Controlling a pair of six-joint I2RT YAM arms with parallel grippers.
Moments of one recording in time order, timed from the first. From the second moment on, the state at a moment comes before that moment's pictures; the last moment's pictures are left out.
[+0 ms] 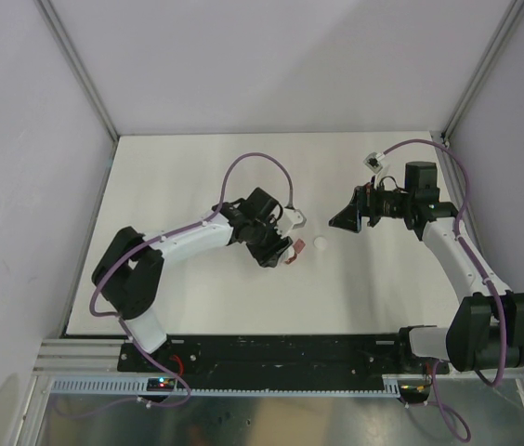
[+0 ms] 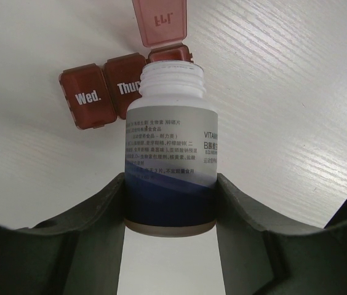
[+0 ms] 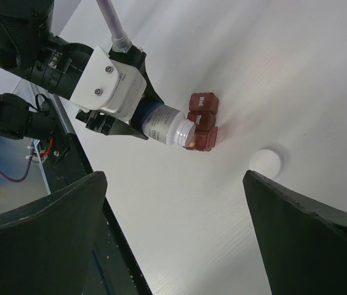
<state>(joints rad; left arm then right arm) -0.75 1.70 1.17 -0.55 0.26 0.25 0.07 1.29 0.99 -0.38 -0.98 -0.02</state>
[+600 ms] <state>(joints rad) -0.75 1.71 1.19 -0.59 0.25 0.26 0.07 1.29 0.99 -0.38 -0.98 -0.02</state>
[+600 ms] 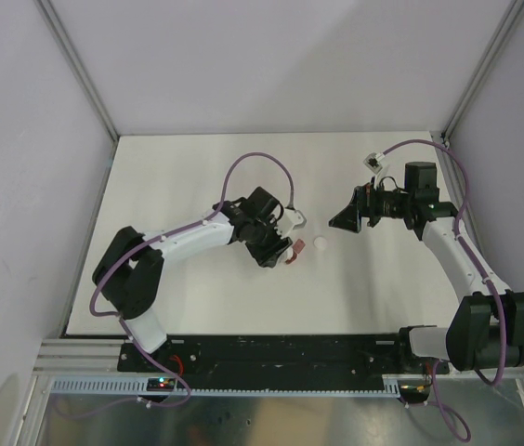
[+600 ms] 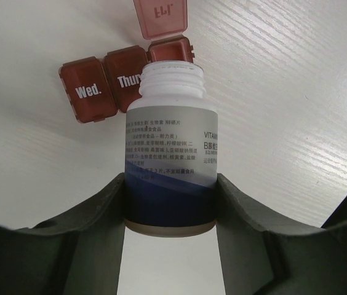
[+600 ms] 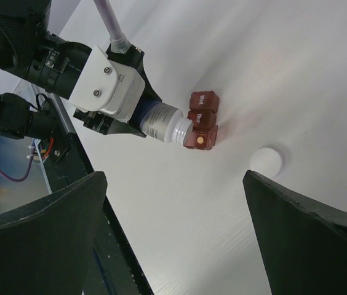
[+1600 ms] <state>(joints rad) -0.77 1.74 1.28 -0.68 0.23 0.29 0.07 1.30 0.99 -0.38 -0.98 -0.02</state>
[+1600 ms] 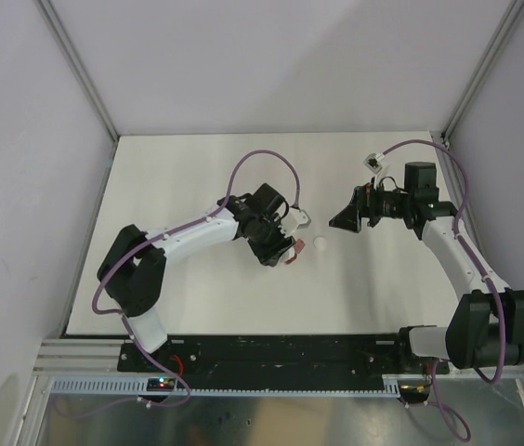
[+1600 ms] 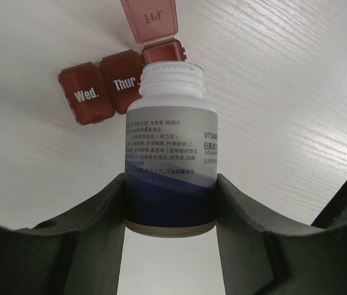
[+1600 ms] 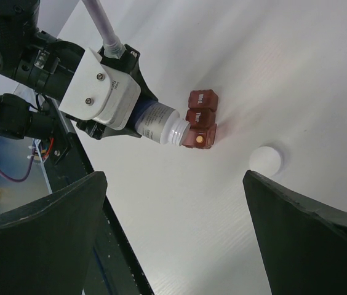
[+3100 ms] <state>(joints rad) -0.78 1.78 1.31 -0.73 0.21 0.31 0.07 1.30 0.99 -0.38 -0.98 -0.02</state>
